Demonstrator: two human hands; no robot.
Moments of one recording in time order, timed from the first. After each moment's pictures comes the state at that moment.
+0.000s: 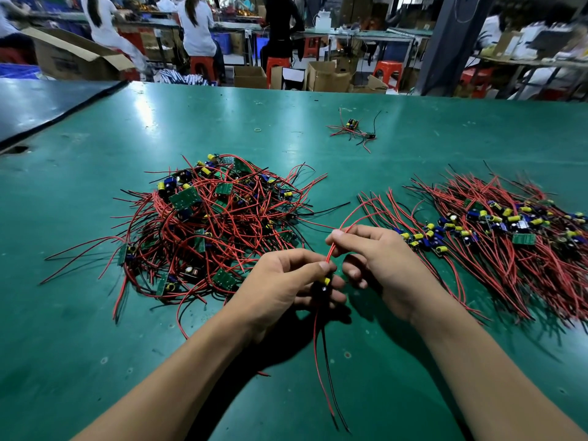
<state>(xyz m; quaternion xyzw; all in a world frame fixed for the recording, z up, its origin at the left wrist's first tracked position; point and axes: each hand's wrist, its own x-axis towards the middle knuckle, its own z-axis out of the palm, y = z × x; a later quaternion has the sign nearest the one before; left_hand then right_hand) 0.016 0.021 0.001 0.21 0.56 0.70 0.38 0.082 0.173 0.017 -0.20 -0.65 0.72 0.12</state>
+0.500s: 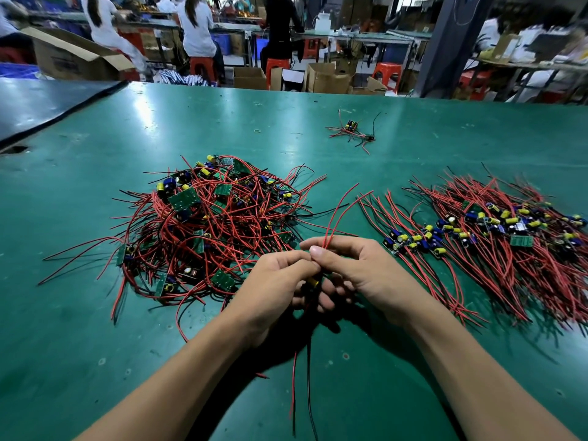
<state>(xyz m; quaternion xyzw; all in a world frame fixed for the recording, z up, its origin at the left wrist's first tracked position) 0.016 0.024 0.000 0.21 0.56 0.71 0.38 0.084 0.167 0.005 -0.11 -0.70 0.71 0.06</state>
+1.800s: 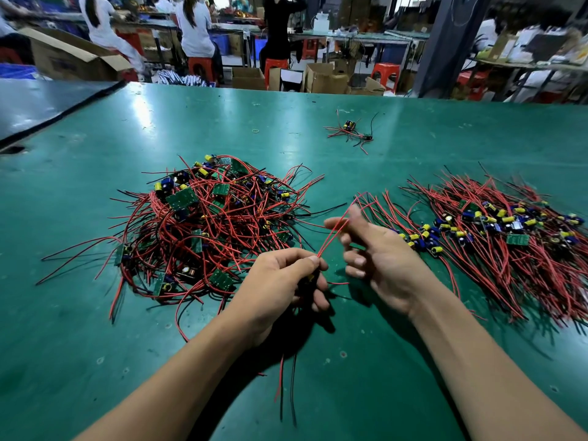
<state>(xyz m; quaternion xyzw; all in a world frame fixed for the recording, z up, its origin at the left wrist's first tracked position) 0.019 0.027 0.003 0.20 0.59 0.71 0.34 0.078 0.188 0.010 -0.16 -0.56 0.81 0.11</state>
